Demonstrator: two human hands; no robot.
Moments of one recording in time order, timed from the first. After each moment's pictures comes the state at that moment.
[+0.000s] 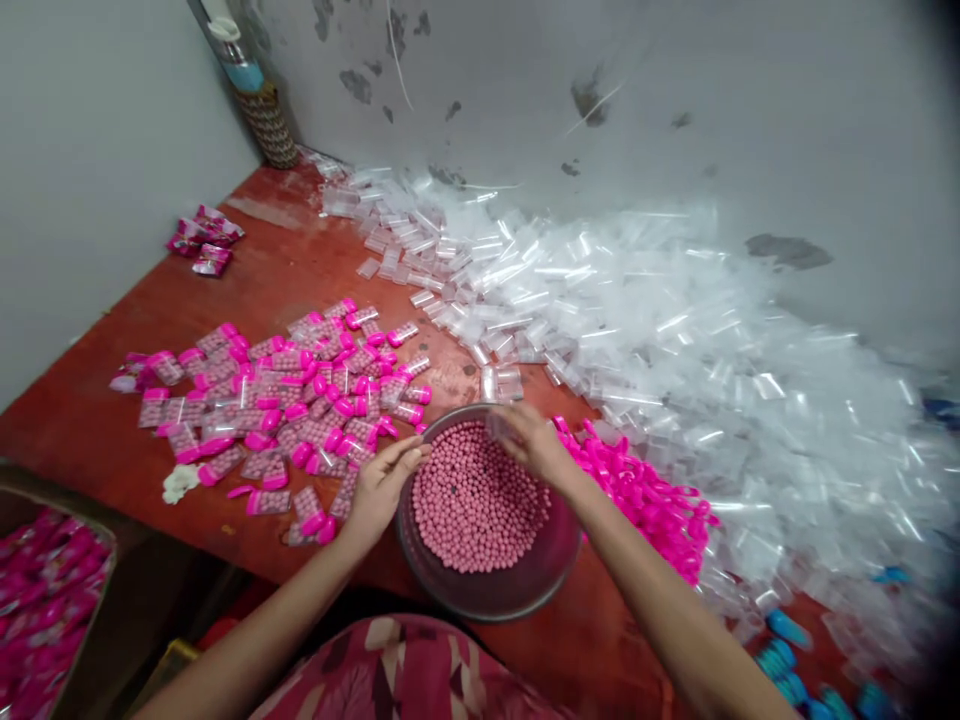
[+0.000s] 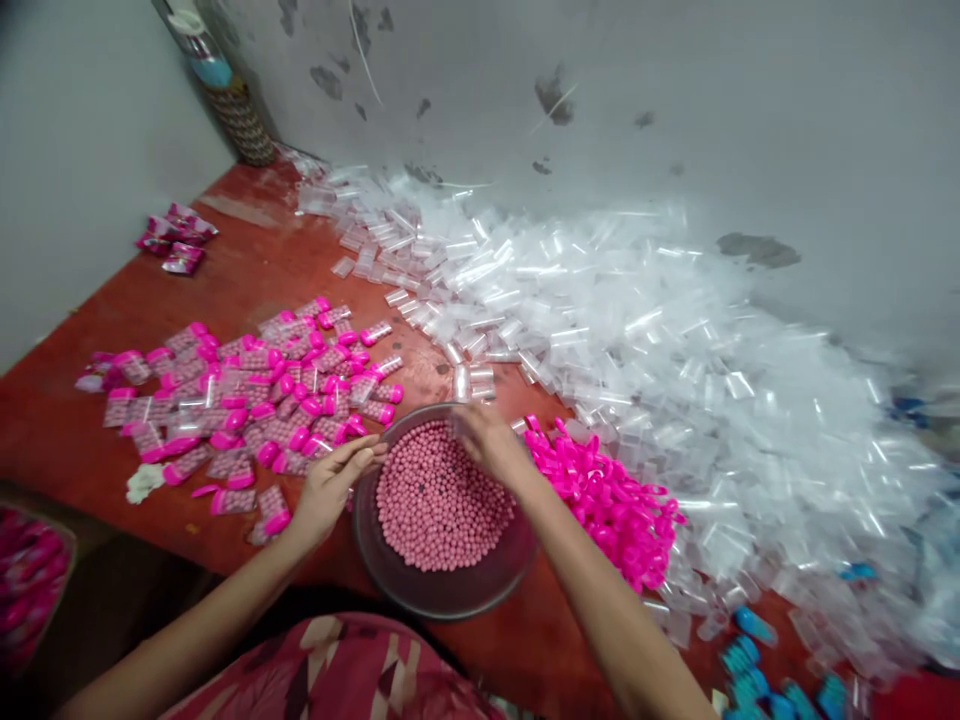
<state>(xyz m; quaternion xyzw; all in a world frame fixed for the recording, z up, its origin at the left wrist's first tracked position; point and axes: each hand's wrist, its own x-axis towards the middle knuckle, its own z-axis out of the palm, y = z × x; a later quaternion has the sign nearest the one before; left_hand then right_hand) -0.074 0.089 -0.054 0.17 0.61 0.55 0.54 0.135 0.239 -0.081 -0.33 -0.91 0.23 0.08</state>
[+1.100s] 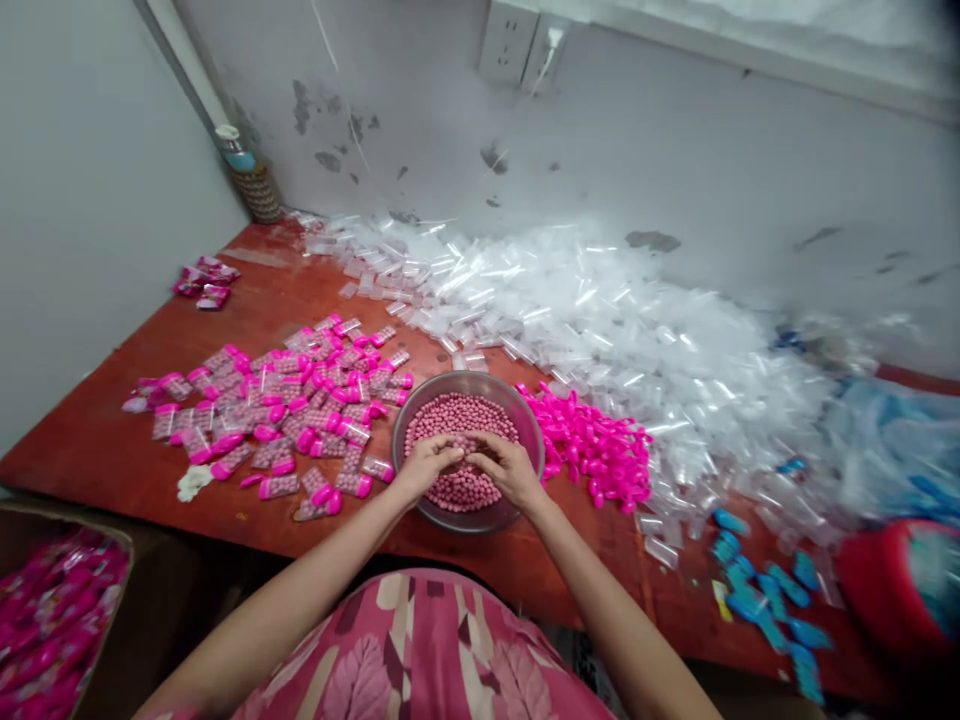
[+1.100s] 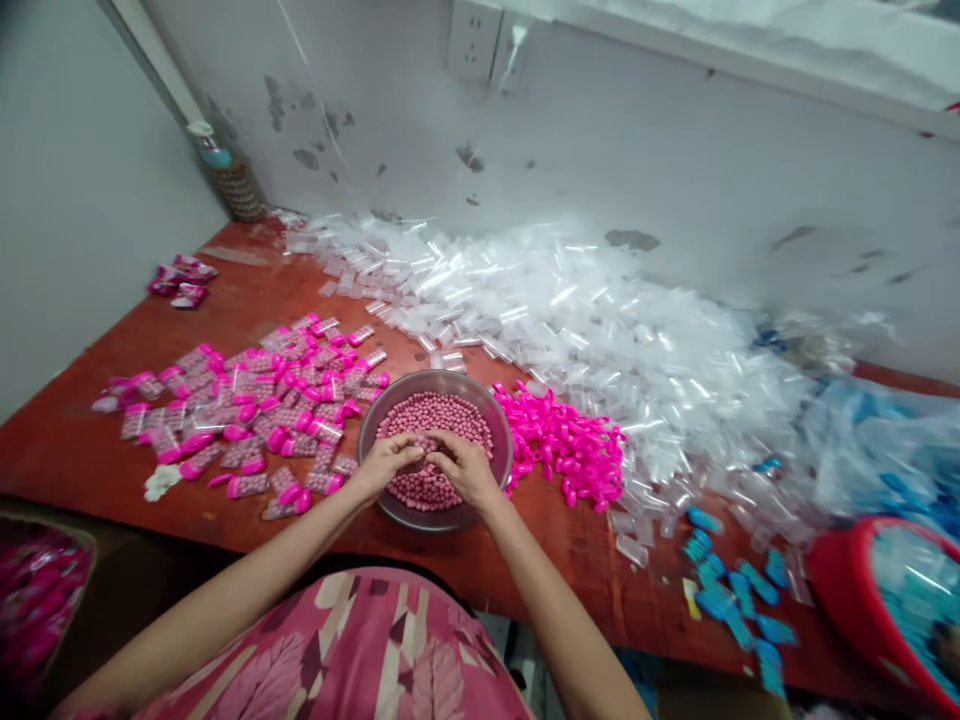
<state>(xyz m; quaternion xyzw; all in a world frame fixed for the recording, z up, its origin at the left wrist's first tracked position) -0.011 0.054 -0.053 0.28 0.47 0.46 0.70 0.147 0.085 -0.039 -0.42 -0.66 0.55 0.28</state>
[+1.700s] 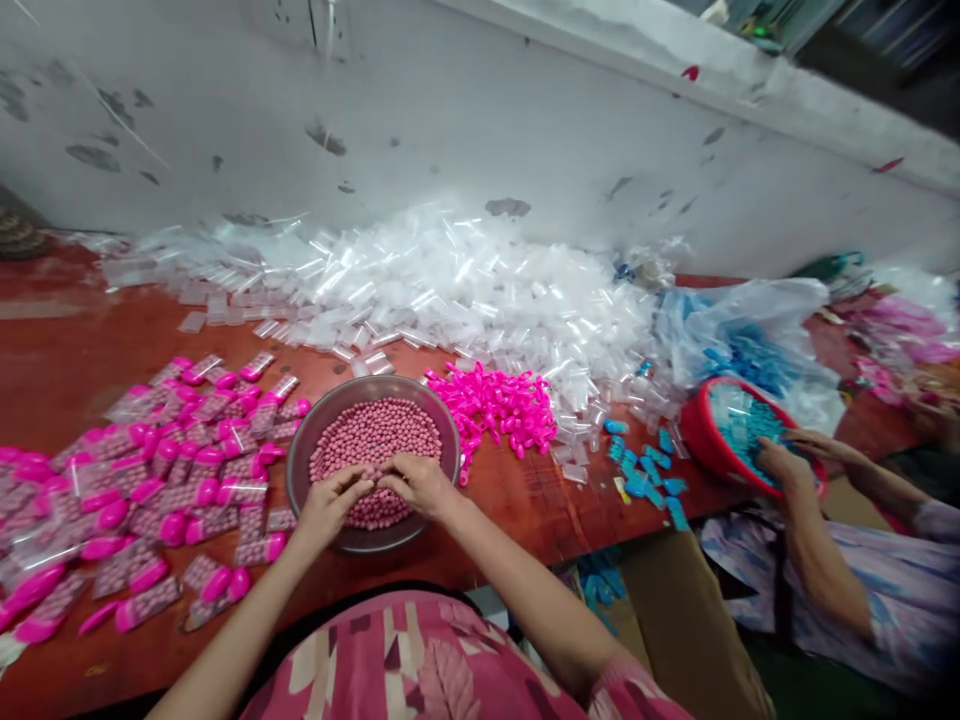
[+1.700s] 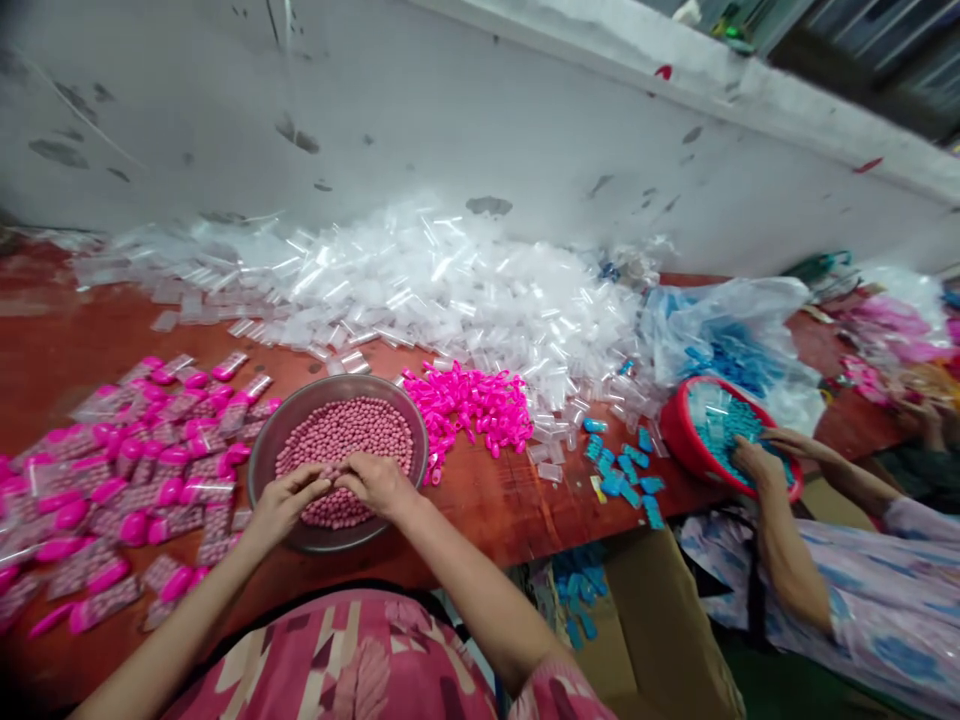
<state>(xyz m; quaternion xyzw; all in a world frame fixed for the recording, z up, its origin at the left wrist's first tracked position) -0.017 0.053 -0.071 0.51 0.54 0.33 0.58 0.159 0.067 -0.057 -0.42 -0.77 0.36 0.31</state>
